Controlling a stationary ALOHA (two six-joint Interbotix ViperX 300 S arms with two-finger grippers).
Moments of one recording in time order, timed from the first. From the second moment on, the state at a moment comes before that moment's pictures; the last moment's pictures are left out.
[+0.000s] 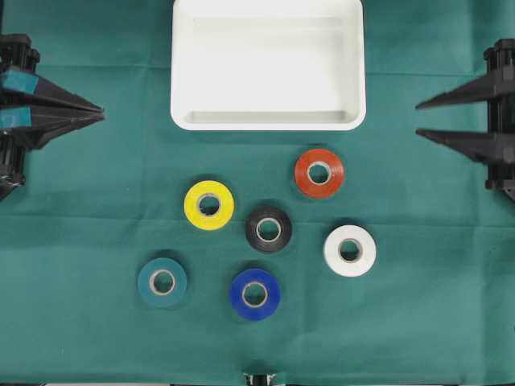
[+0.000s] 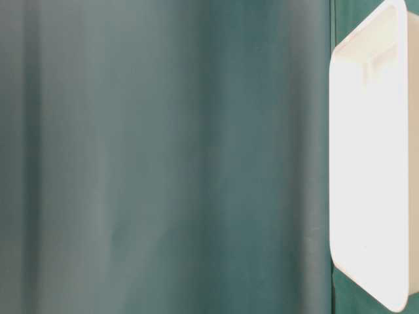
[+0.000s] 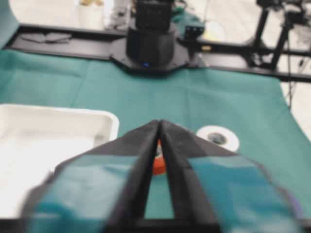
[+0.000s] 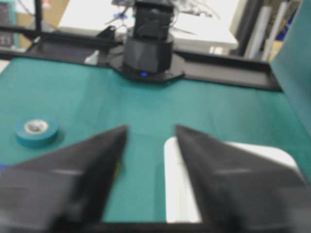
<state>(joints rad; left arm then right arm) 0.00 -0.96 1.19 -0.03 -0.25 -0.06 0.00 -0.92 1.19 0.00 -0.29 0.03</state>
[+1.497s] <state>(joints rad) 0.00 -0.37 0.96 -0.03 -0.10 -0.06 -0.02 -0.30 0.94 0.00 -0.22 0.09</state>
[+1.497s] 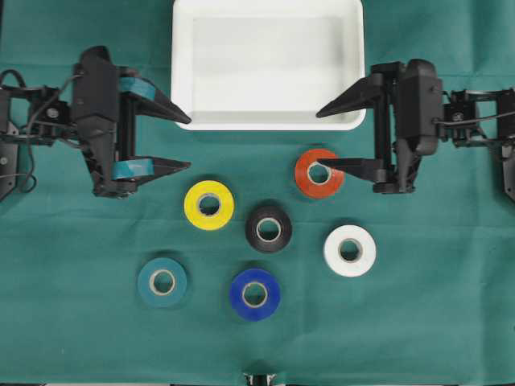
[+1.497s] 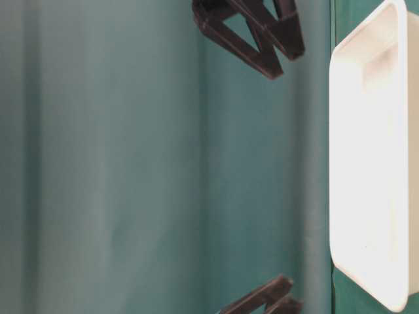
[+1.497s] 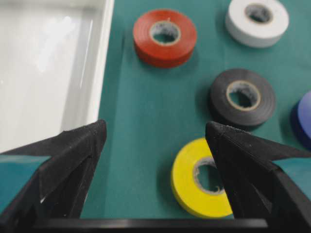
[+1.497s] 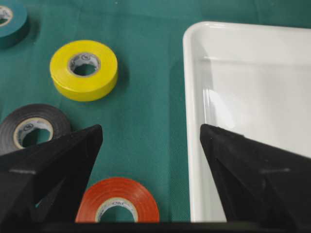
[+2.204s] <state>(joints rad) 0.00 -0.31 0.93 -0.03 -0.08 -0.06 -0.01 -0.24 0.91 0.00 -0.22 0.09</state>
